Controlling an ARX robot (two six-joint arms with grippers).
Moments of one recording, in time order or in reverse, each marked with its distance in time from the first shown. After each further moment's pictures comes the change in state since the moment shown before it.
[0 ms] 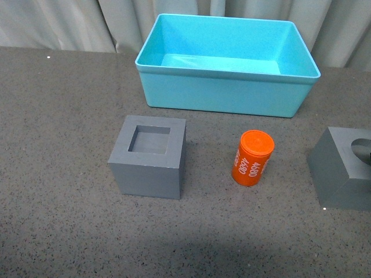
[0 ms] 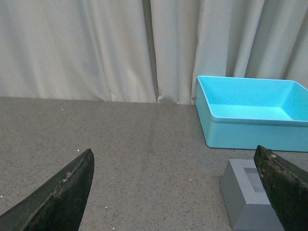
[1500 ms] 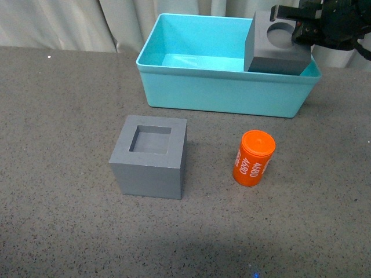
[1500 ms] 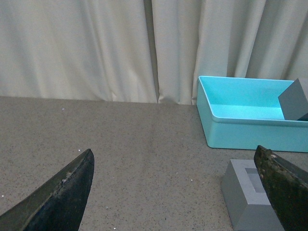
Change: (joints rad) left arm 0.000 0.000 0.000 0.000 0.000 0.000; right arm 0.245 0.348 0.642 0.032 0.018 0.231
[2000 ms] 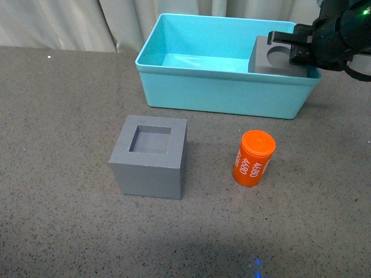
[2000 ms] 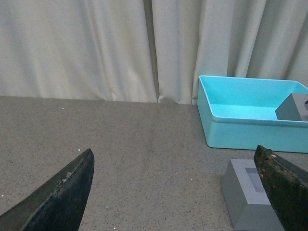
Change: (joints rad) left arm 0.000 0.000 0.000 0.000 0.000 0.000; right arm -0.025 0.122 0.087 -0.047 0.018 0.020
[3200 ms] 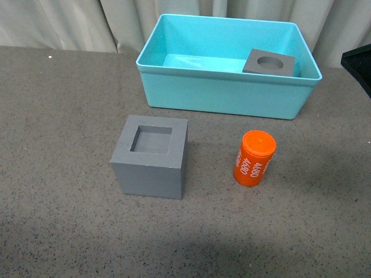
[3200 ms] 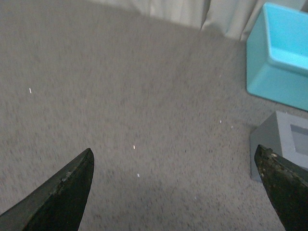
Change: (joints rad) left arm -0.034 0.295 0.112 -0.193 -0.199 -0.196; right arm 0.032 -0.850 -0.899 0.324 -0.130 -0.140
